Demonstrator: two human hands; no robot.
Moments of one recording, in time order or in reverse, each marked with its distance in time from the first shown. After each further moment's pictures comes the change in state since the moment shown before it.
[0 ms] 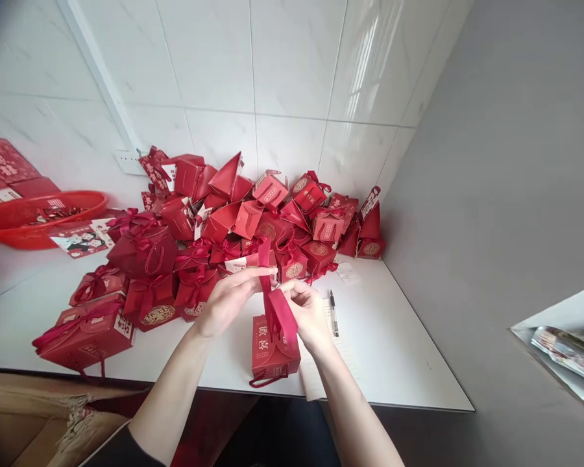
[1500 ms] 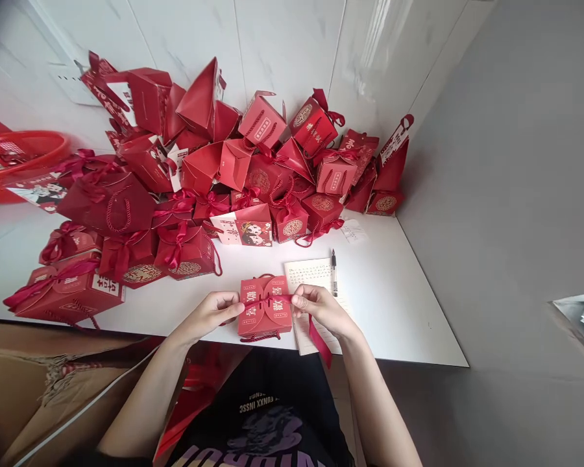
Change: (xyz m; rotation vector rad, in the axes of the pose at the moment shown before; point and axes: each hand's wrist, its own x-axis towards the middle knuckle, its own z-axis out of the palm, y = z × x) left_hand -0.067 -0.062 -0.013 0.251 -0.009 -0.652; right_hand -0.025 0.070 -0.084 -0.086 -0.329 0.448
